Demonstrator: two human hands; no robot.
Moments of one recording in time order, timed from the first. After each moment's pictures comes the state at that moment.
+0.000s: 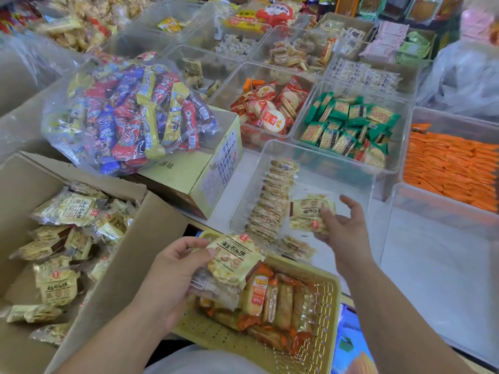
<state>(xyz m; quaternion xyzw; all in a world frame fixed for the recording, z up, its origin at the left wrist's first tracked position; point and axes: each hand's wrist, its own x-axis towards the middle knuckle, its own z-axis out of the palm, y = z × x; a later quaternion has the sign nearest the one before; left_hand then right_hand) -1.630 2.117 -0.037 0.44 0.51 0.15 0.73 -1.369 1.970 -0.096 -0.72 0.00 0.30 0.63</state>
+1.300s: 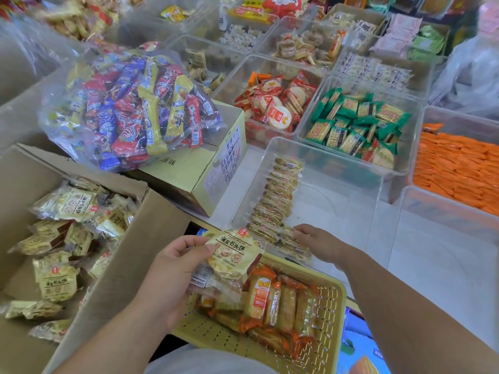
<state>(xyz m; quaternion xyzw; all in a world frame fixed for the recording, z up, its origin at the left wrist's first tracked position) -1.630 2.126 -0.046 0.41 0.51 0.16 0.74 -1.341 1.992 -0.174 -0.79 -0.27 0.51 0.22</state>
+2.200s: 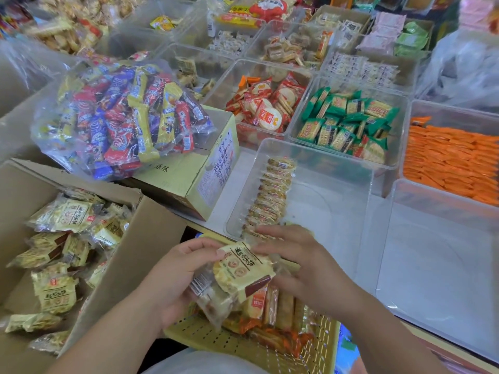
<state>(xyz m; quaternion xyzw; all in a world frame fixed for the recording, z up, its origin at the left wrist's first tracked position) -1.613 2.126 -0.022 0.43 0.46 0.02 0.78 -1.428 1.961 -0.055 -0.68 -0.56 0.23 0.41</state>
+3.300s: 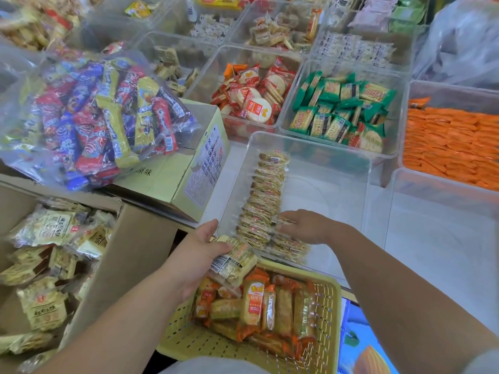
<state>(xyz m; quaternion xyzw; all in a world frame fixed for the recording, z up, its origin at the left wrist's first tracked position) -1.564 2.151 -0.084 0.50 0.47 0.02 0.72 -1.313 2.020 -0.178 -0.78 -0.39 0.47 0.07</state>
